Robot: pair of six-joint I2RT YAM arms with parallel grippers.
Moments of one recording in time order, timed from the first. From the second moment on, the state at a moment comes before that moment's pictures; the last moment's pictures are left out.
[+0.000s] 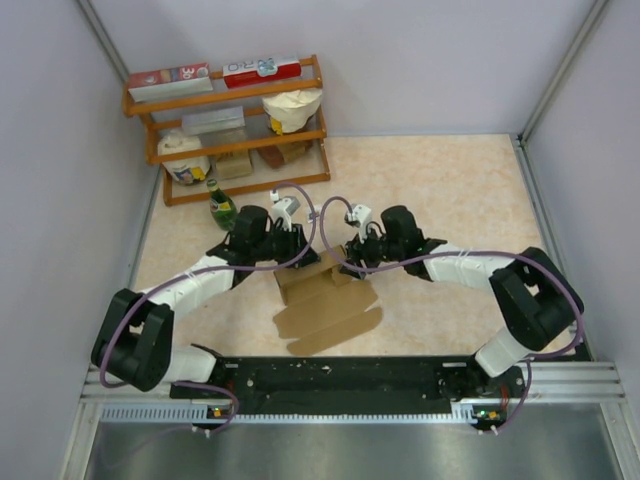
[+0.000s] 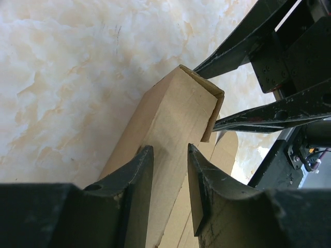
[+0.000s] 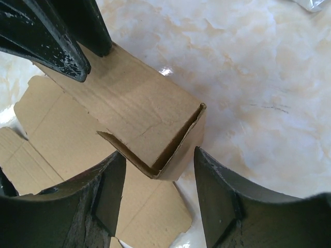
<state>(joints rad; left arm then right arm) -0.43 1.34 0.70 0.06 0.55 -0.37 0.62 1.58 0.80 0.16 -0.53 -0.06</state>
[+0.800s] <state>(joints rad) -0.43 1.37 0.72 0.06 0.57 -0.39 0.66 1.58 0.63 0.47 -0.40 0.04</state>
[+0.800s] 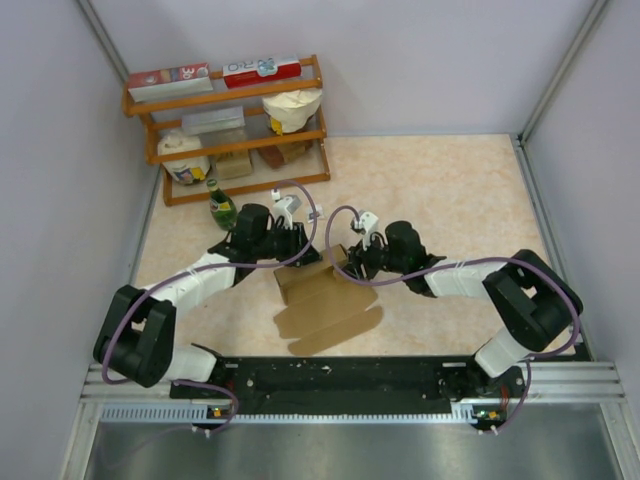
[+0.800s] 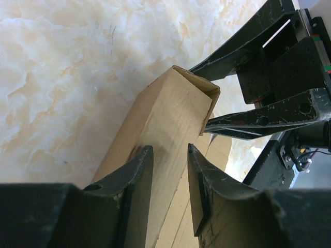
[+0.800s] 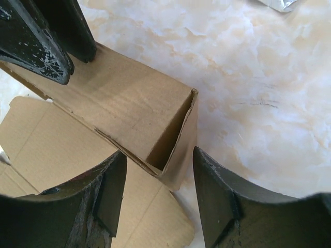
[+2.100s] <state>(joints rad) -0.43 1.42 0.77 0.03 0.59 -0.40 0.70 1.65 0.63 0.62 -0.38 0.07</state>
